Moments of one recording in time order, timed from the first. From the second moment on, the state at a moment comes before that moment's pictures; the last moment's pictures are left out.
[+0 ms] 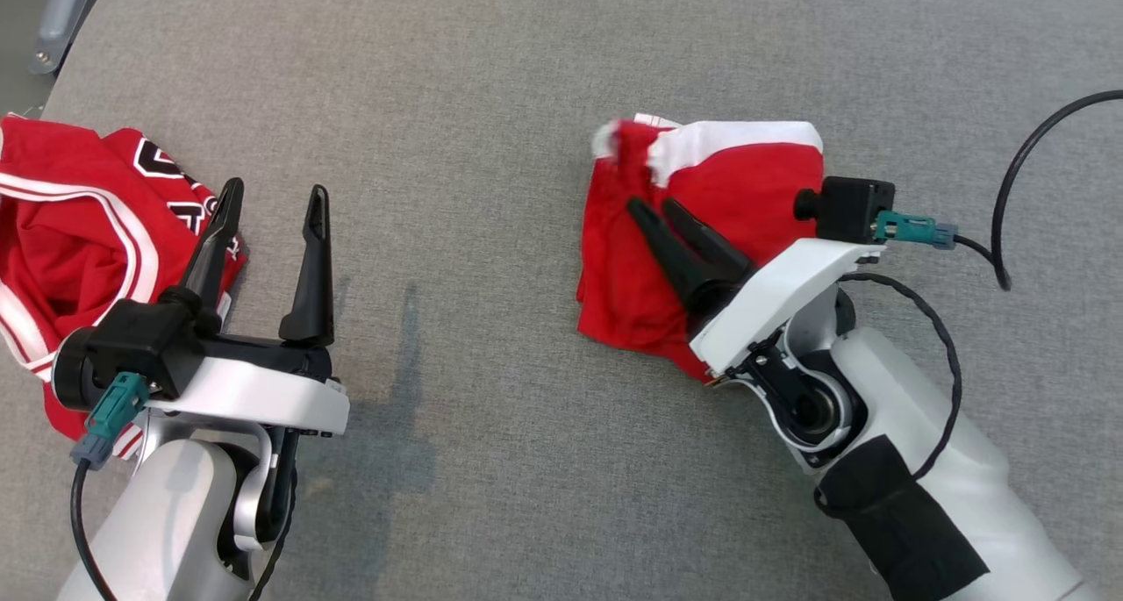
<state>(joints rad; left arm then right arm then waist) -0.34 0.33 -0.35 0.05 -0.48 0.20 -0.22 -0.69 -0.06 0.56 0.53 1.04 0.13 0.05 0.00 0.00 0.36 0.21</state>
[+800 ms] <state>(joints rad) -0.27 0.40 -0.30 0.02 -0.50 0.25 -0.21 -0.48 -0.22 0.15 0.29 0.49 0.13 -0.26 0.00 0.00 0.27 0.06</state>
